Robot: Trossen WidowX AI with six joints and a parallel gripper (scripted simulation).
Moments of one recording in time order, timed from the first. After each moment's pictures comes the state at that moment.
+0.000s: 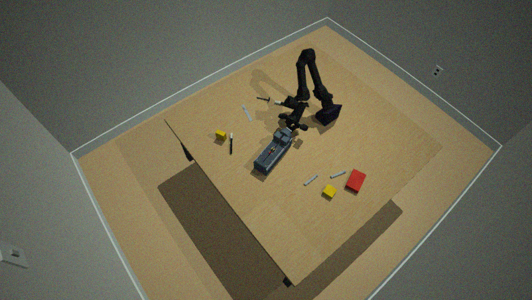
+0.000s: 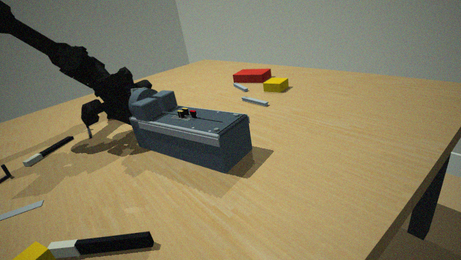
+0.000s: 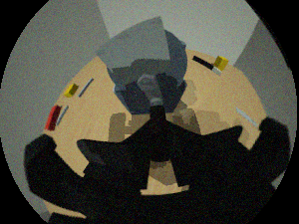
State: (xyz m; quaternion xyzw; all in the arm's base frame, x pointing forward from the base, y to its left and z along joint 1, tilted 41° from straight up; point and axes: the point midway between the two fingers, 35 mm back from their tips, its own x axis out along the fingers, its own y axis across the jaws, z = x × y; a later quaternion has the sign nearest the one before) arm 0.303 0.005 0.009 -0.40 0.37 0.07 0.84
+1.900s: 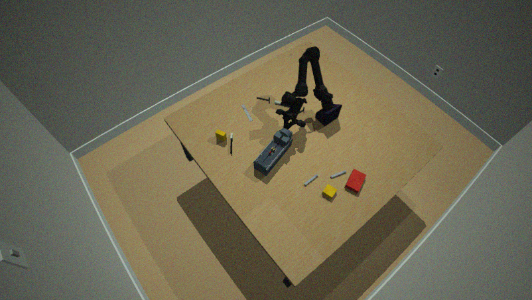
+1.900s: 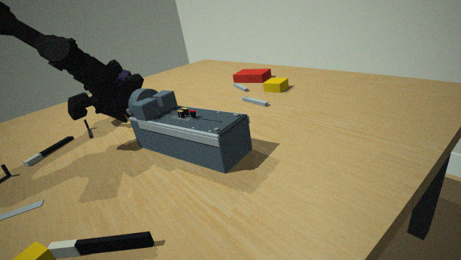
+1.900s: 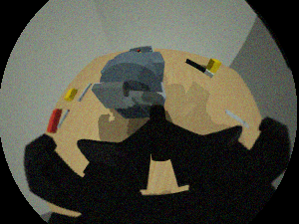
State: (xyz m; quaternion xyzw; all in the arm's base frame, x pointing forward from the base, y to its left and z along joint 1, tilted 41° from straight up) arm 0.308 0.005 0.040 -0.40 0.37 0.06 0.84
